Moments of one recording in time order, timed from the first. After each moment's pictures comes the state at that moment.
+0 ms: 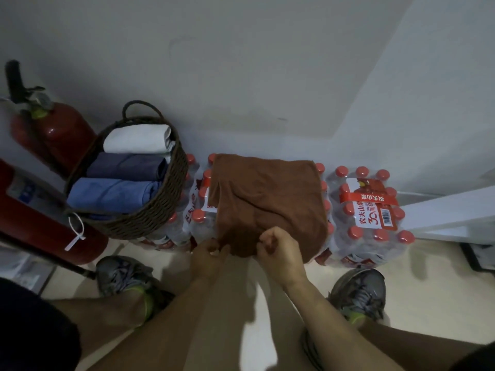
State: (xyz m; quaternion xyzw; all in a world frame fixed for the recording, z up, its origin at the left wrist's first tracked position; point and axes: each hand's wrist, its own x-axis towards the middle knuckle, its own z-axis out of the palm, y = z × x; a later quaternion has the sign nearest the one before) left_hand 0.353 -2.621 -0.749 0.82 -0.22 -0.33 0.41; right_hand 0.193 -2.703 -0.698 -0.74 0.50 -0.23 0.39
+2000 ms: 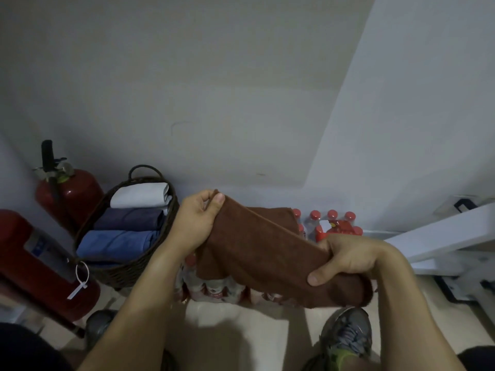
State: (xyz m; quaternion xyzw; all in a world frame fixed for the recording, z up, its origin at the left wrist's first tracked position) left_hand 0.371 -2.672 -0.505 0.64 -0.46 -0.28 0.55; right_hand 0.085 -2.768 -0.482 -0.70 0.39 0.12 0.59
